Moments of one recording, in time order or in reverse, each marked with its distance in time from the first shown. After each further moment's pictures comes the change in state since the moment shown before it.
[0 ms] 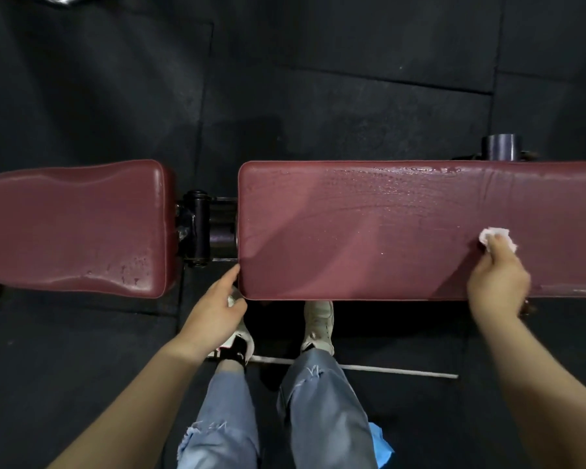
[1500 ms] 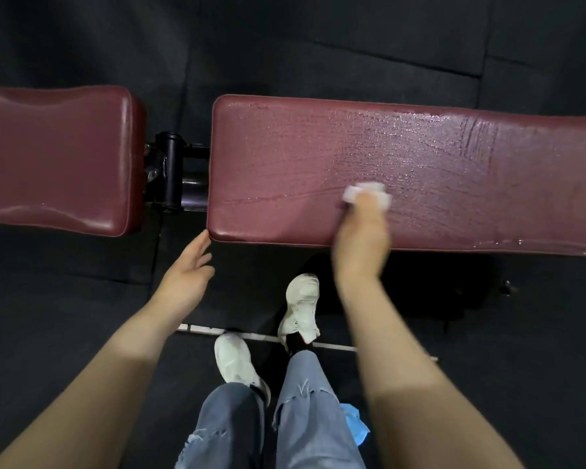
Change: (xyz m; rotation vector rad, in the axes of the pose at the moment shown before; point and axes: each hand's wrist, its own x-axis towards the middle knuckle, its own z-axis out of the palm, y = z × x) left_hand -0.017 -0.049 0.056 -0.368 0.145 0.019; right_hand -0.110 -0.061 0.077 0.176 0.051 -0.327
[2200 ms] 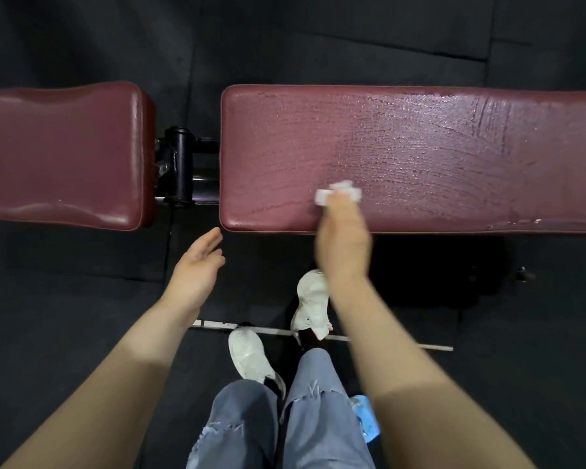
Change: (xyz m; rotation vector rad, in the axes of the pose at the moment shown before) left_hand -0.010 0.000 -0.003 -0.079 0.056 -0.022; right_hand -0.043 -0.025 0.008 0.060 -0.104 -0.157
